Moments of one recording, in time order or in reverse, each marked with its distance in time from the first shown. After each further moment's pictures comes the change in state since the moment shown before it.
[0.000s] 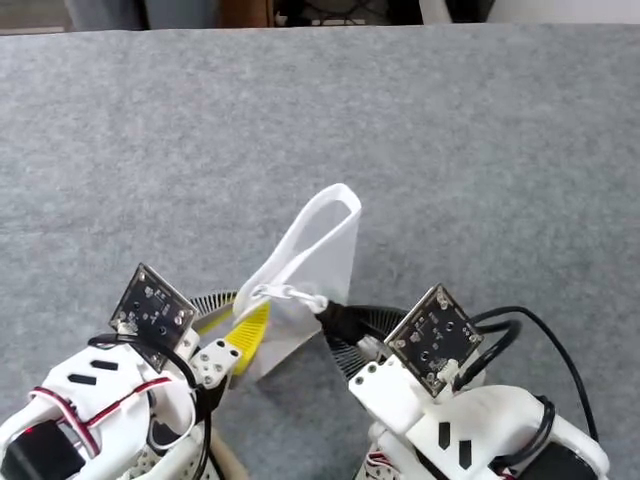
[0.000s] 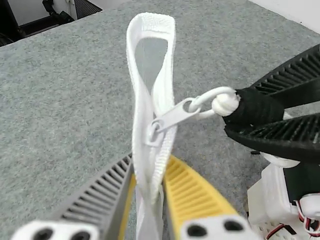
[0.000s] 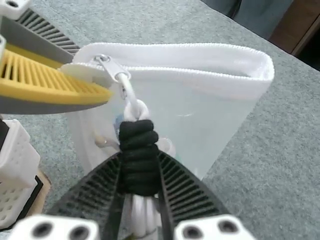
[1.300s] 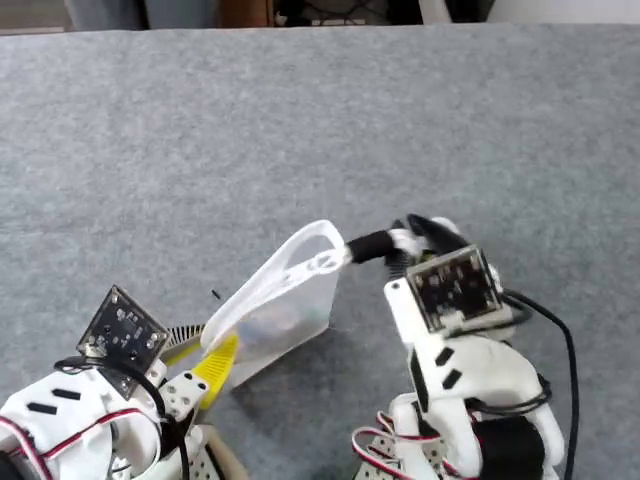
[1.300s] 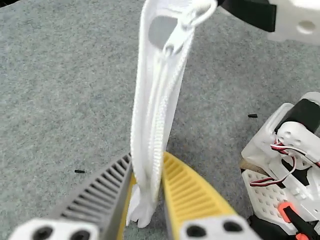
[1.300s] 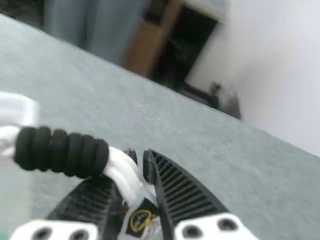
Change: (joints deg) left arm 0.1 0.1 -11.3 18.1 -0.2; right arm 35.4 -1.8 14.2 -25.1 16.4
